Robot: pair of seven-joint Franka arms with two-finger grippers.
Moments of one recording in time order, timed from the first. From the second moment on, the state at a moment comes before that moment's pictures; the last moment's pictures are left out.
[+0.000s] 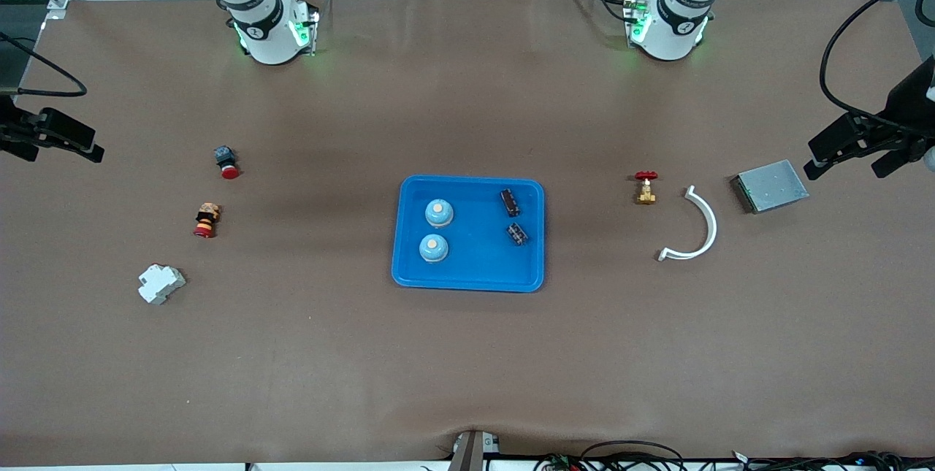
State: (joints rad) left arm -0.05 0.05 -0.01 -1.47 -0.05 1.70 -0.11; right arm -0.03 0.09 -0.01 -1.40 0.03 1.48 0.01
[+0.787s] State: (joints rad) left arm -0.09 0.04 0.01 -1.48 -0.05 1.68 -0.11; right arm -0.03 0.09 -0.01 -1.40 0.03 1.48 0.01
